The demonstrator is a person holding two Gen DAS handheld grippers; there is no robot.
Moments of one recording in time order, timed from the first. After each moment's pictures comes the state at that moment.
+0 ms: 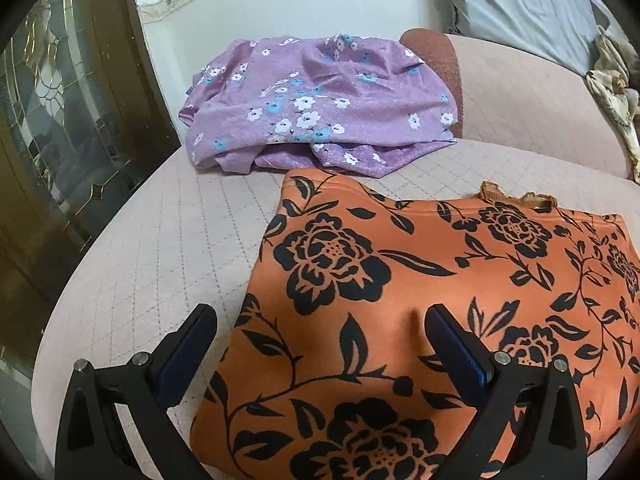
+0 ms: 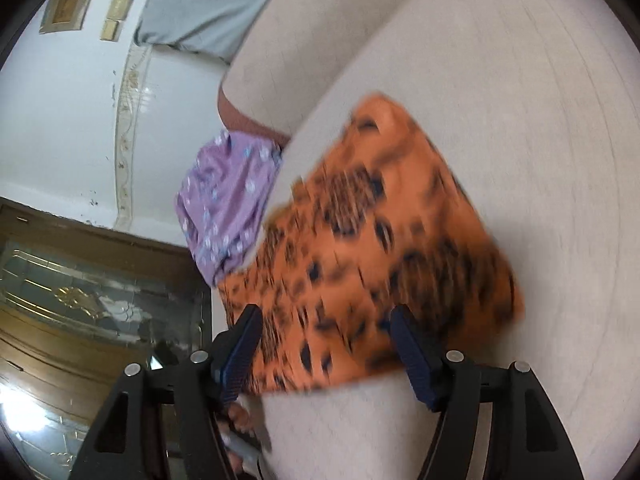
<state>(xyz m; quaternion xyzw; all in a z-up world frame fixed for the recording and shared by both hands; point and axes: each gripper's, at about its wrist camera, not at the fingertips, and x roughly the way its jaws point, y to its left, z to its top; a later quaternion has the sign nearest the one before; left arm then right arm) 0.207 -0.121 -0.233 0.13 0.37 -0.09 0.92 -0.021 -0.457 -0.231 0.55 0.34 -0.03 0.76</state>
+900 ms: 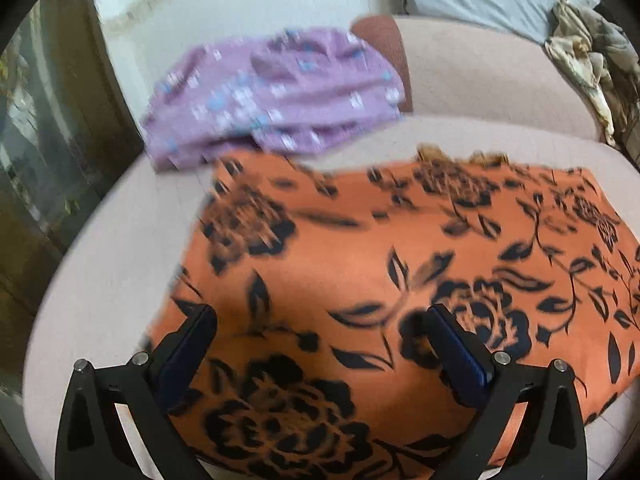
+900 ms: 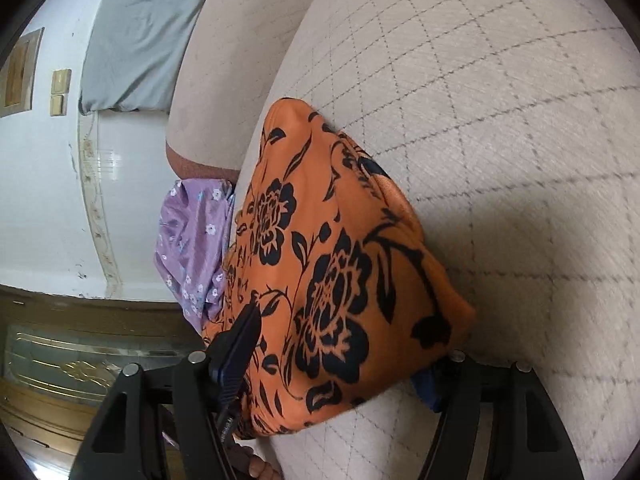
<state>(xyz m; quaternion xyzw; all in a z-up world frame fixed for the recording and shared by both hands) 0.173 -0.153 -0.244 0.16 0.35 -0.13 0.92 -0.025 -0.477 -0.293 0.63 0.30 -0.10 0.71</state>
